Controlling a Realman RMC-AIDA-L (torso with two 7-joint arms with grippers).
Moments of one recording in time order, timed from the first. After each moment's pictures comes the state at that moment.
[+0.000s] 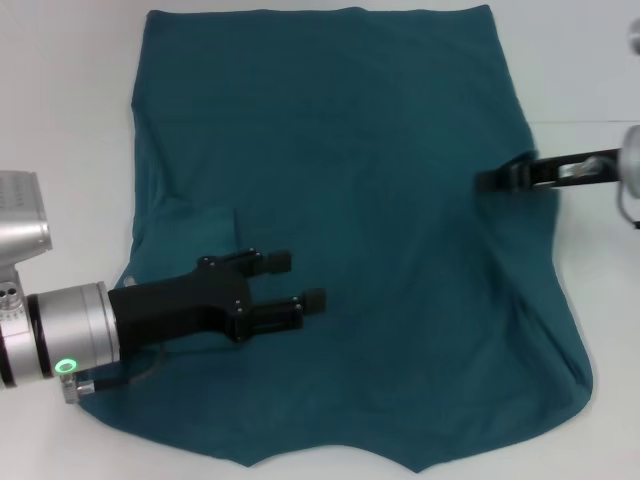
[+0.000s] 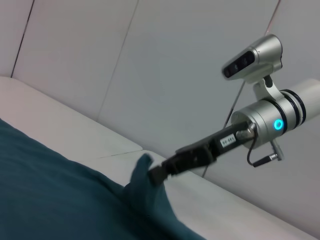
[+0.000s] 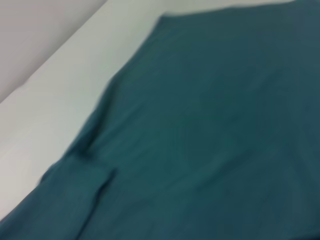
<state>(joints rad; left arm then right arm) -0.50 -2.16 0.71 0.62 1.89 1.52 -1.41 0.77 1.99 -0.84 -0.69 -2.25 -1.17 2.20</state>
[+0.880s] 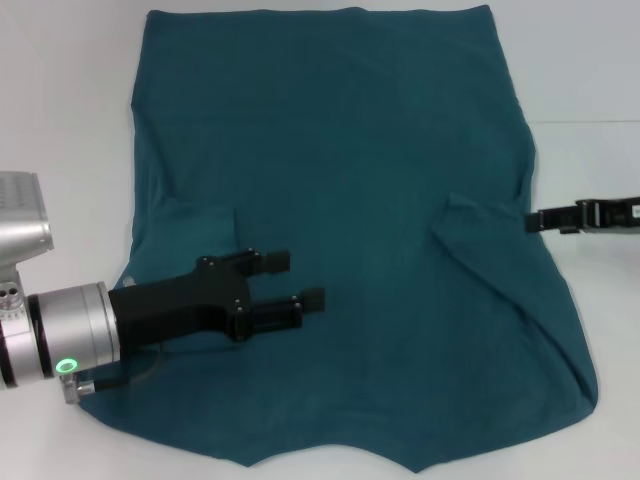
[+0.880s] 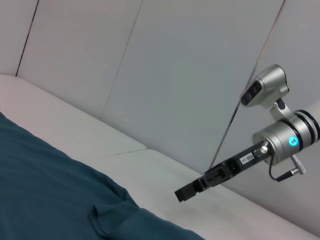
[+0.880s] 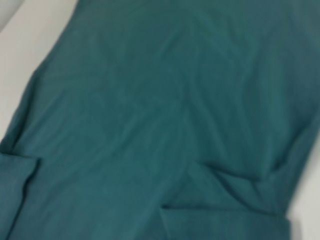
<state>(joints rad) -0.50 -2.16 0.71 0.61 1.89 1.51 -1.41 0.65 1.93 -0.86 -0.70 -2.25 -1.18 2.35</state>
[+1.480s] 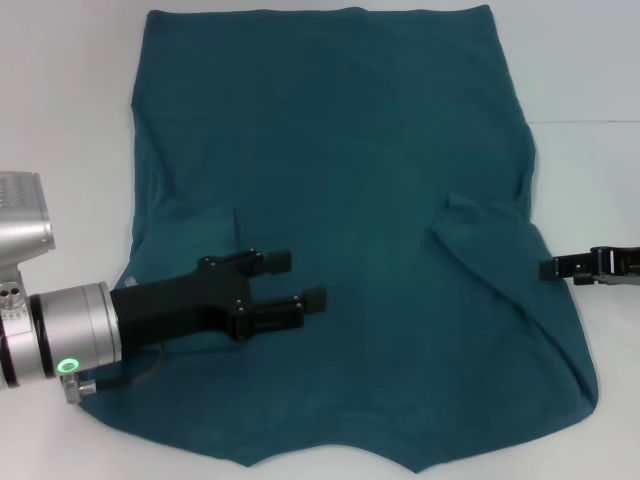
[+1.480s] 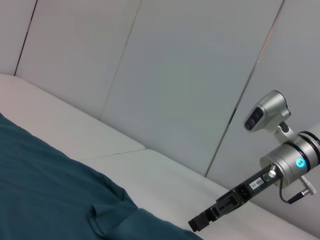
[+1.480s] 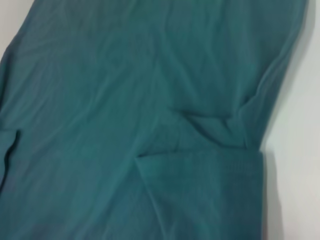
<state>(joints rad) -0.50 -2.16 0.71 0.60 1.89 1.51 -1.41 0.60 1.92 -0.86 -0.64 -2.26 -1.19 2.36</state>
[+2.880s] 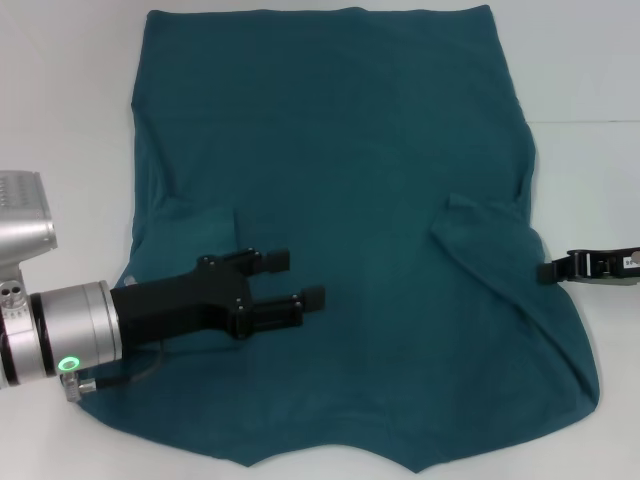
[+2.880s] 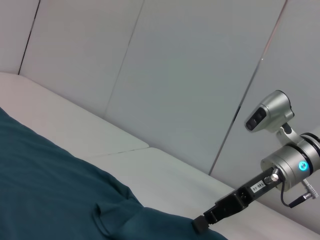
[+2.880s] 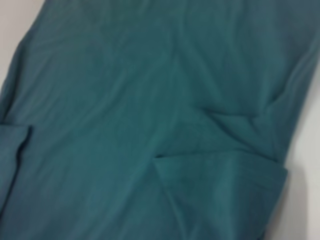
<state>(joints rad) -0.51 -2.16 0.71 0.60 1.89 1.50 -1.41 0.61 1.95 -0.86 -0.62 -2.25 -1.16 2.31</state>
